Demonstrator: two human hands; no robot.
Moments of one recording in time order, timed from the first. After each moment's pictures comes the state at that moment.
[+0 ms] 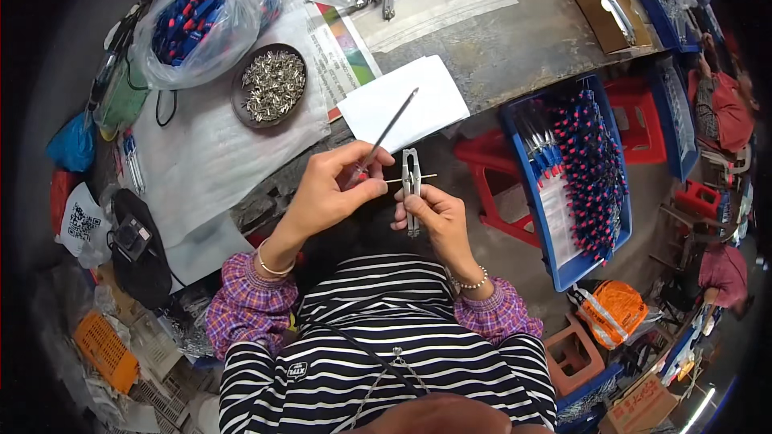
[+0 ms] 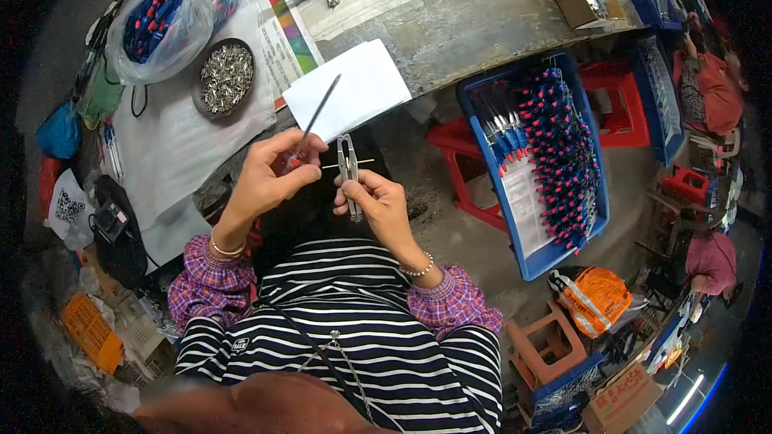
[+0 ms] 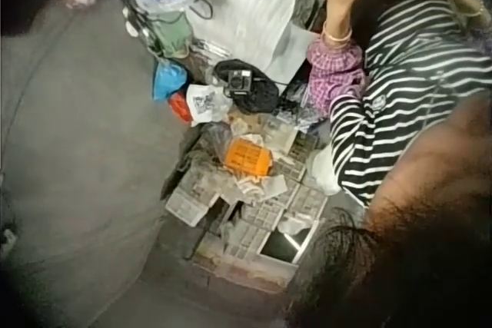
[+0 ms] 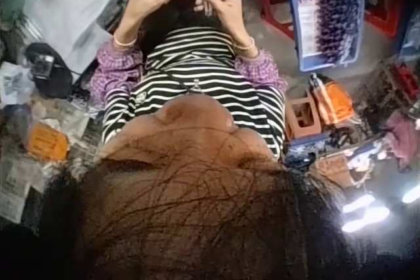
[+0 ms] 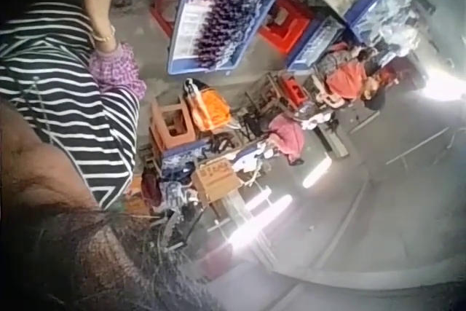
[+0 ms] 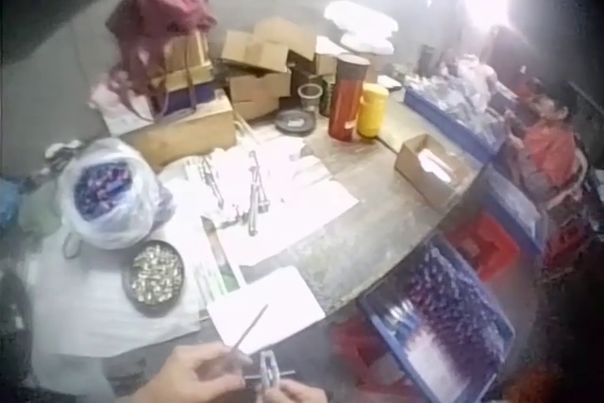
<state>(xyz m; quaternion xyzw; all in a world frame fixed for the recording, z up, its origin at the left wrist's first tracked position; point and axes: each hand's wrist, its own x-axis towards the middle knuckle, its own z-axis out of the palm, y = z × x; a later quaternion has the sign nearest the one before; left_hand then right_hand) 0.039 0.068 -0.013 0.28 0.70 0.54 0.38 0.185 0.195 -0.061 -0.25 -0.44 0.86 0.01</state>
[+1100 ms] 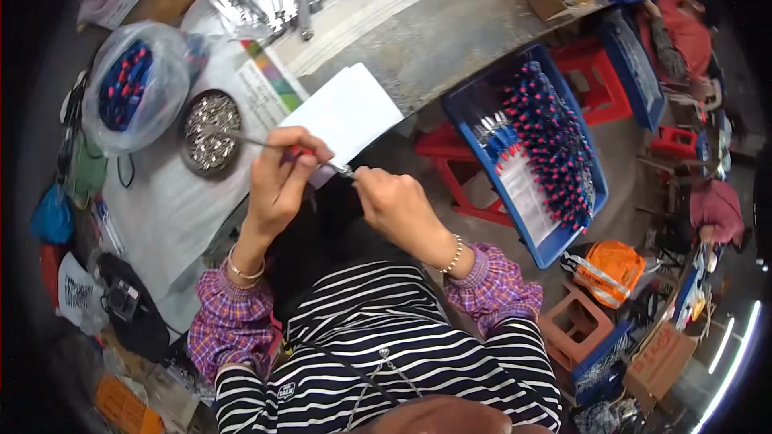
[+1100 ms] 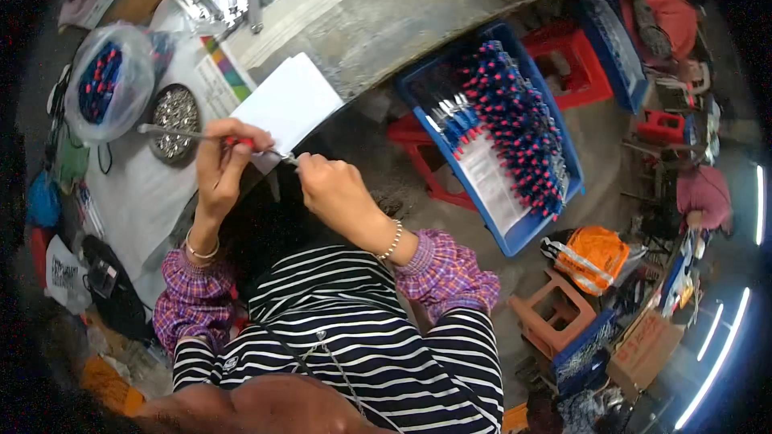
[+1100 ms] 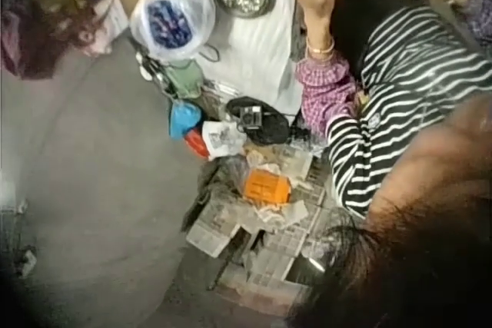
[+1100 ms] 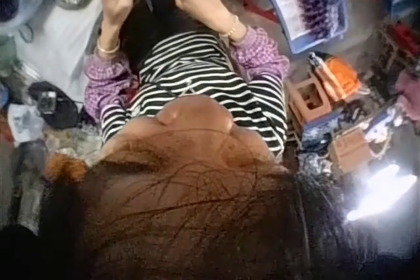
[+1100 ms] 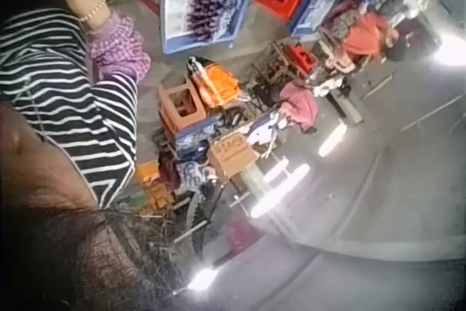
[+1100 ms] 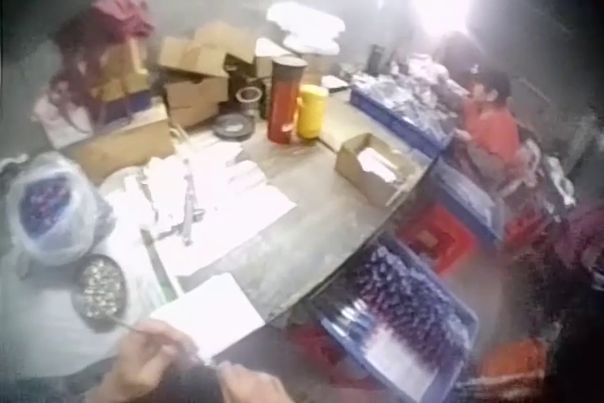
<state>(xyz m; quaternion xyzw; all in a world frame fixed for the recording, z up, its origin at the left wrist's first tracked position) 0.019 0.101 -0.028 0.37 0.61 0.67 0.22 0.155 0.223 -0.046 -0.11 -0.92 0.36 0.11</state>
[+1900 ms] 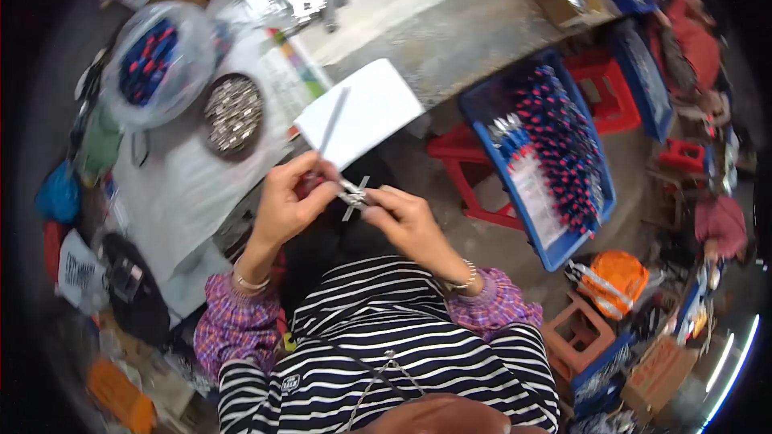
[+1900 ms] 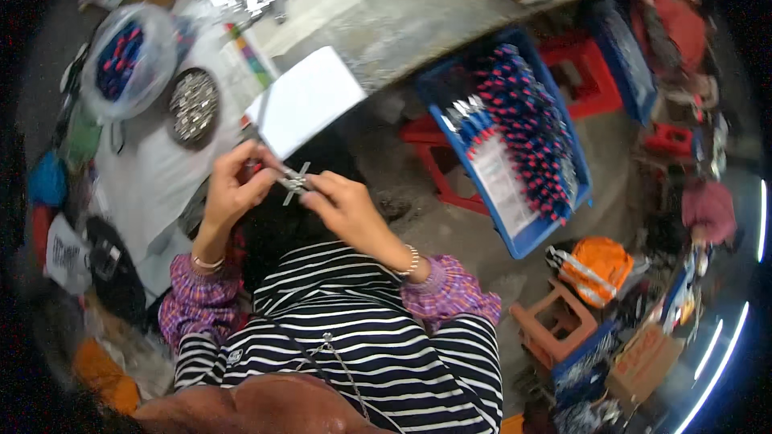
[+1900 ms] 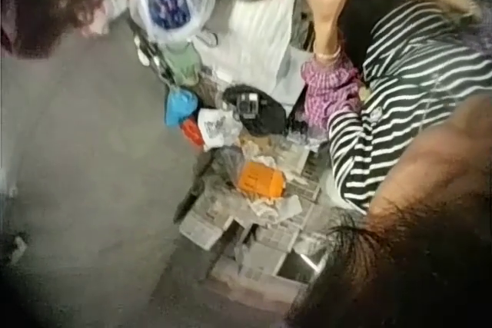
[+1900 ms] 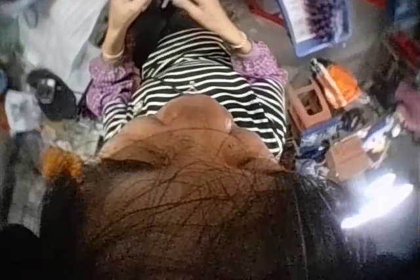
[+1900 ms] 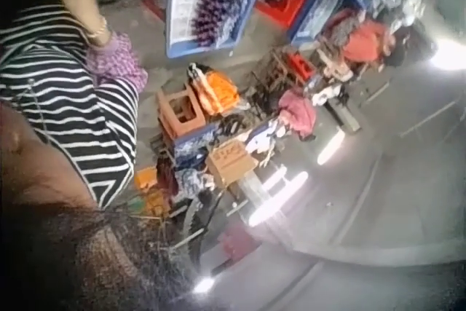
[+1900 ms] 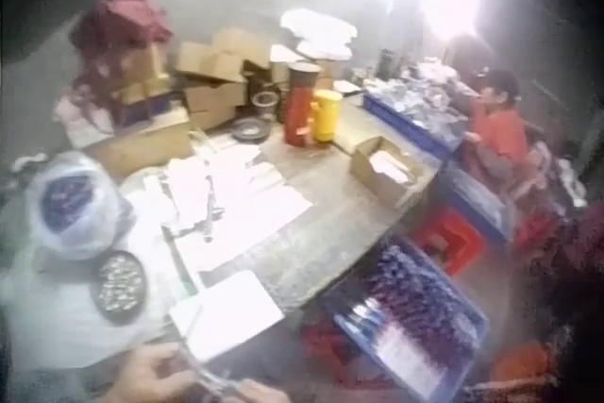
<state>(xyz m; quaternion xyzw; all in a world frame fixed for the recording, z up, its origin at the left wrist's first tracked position) 0.030 0.062 -0.018 0.29 0.71 0.53 0.36 0.182 0.202 -0.049 -0.10 -0.77 0.62 0.06</state>
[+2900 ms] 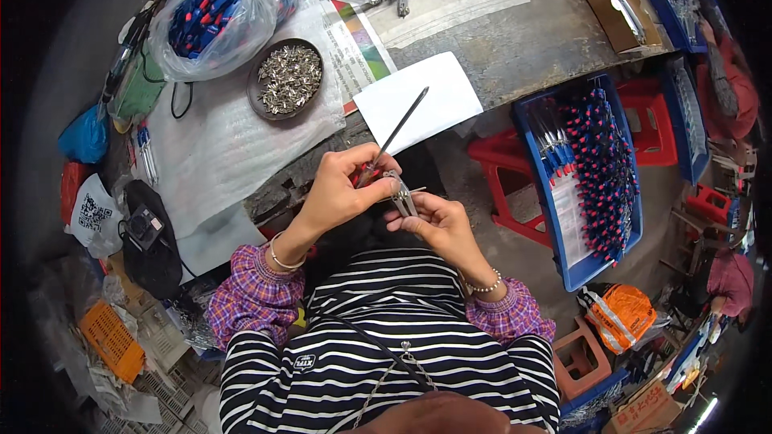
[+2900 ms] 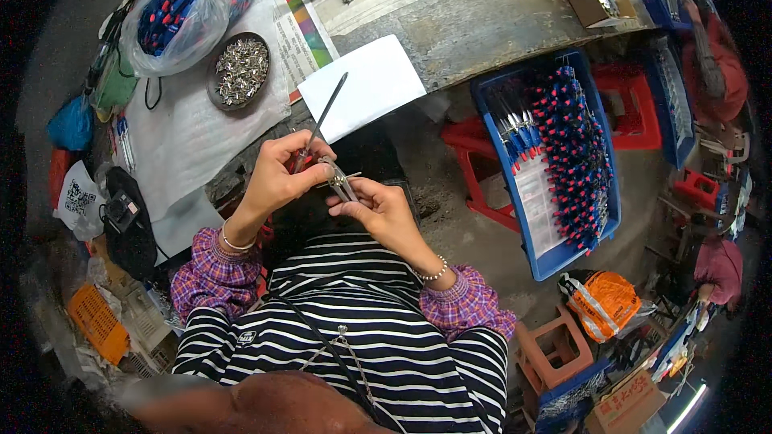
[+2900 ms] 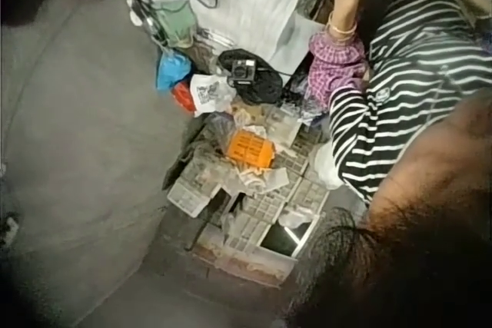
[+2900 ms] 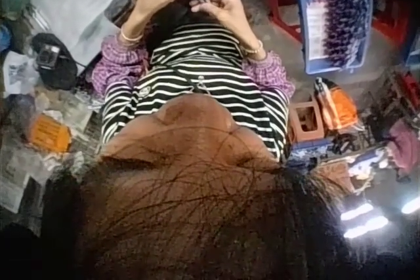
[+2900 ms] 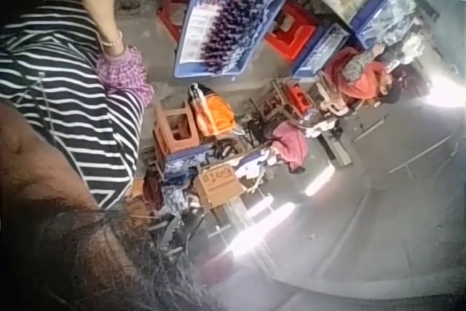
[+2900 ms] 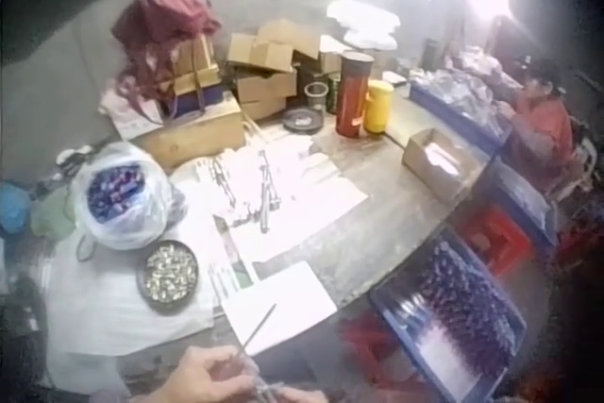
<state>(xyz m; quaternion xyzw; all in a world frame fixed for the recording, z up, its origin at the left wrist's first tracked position) 0.043 0.063 -0.013 0.27 0.74 0.50 0.35 0.187 0.191 -0.050 -0.16 -0.52 0.84 -0.07</state>
